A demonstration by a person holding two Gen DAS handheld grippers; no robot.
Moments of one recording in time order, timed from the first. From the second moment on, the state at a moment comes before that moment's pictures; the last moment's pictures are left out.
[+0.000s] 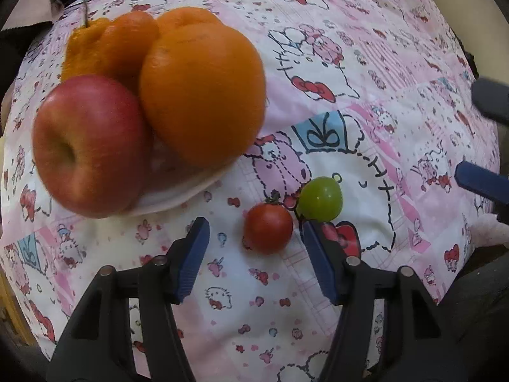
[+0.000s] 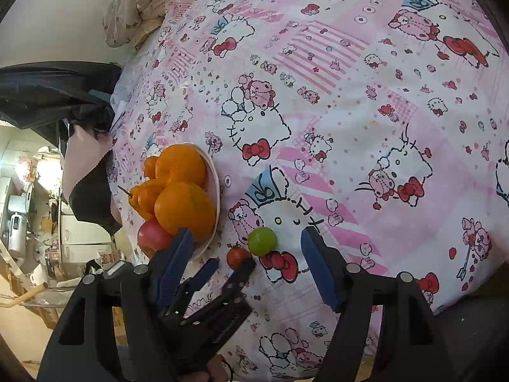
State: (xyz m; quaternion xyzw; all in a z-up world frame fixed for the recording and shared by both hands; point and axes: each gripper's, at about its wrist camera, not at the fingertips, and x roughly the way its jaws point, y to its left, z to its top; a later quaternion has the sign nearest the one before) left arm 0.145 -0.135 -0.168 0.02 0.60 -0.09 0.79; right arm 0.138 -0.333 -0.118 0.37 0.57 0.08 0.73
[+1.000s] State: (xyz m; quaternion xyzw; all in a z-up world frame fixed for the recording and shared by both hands) left arm 0.110 -0.073 -0.078 -0.01 0.57 -0.09 0.81; right arm 0.145 -0.314 -0.117 0.37 0.57 0.09 0.73
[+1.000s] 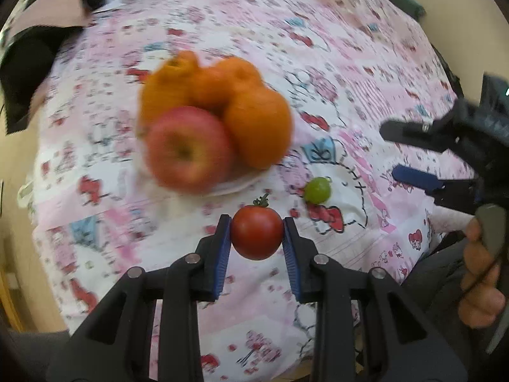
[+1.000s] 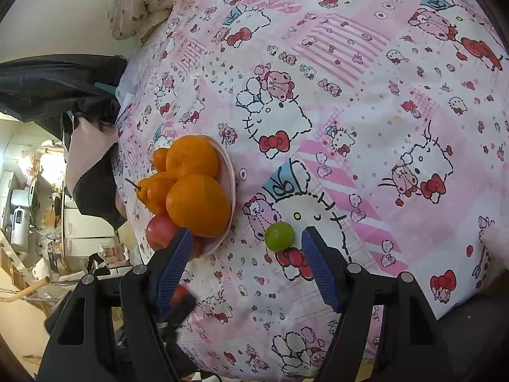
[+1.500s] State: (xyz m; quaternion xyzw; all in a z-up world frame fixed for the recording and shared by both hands) left arm 0.104 0.020 -0.065 -0.09 0.53 0.03 0.84; right arm 0.168 -0.296 -0.144 0.29 0.62 0.07 0.73
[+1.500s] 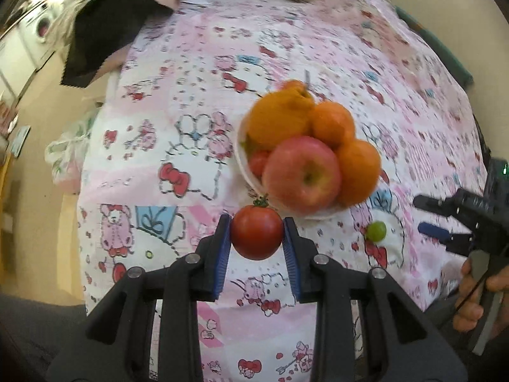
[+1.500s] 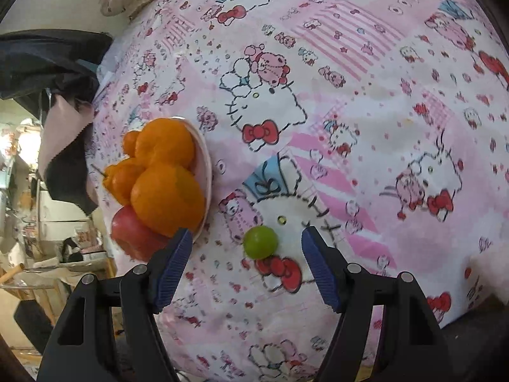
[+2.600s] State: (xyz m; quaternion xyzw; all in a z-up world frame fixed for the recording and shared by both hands) left arm 0.105 0.035 -0.058 -0.12 0.52 0.05 0.84; right arm 0.170 -0.231 -0.151 0.06 0.64 0.09 0.76
